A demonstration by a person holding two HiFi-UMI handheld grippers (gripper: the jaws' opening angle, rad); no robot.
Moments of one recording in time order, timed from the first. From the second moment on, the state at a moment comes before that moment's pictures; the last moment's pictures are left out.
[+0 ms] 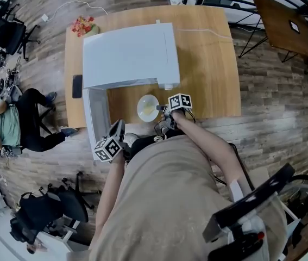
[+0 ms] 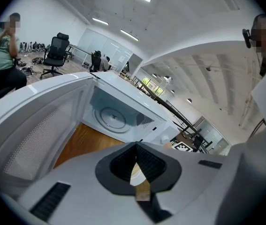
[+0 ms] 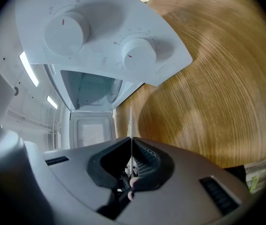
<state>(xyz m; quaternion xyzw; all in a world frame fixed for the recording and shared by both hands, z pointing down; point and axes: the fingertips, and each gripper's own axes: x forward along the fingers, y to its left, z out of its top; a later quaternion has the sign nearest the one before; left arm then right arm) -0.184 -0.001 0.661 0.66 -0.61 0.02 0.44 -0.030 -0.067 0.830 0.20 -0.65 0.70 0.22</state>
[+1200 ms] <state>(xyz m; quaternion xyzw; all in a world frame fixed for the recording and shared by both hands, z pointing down) -0.180 -0.025 0.642 0.71 -0.55 0.02 0.44 -0.018 -0.112 0.829 0.34 -0.76 0.53 0.19</state>
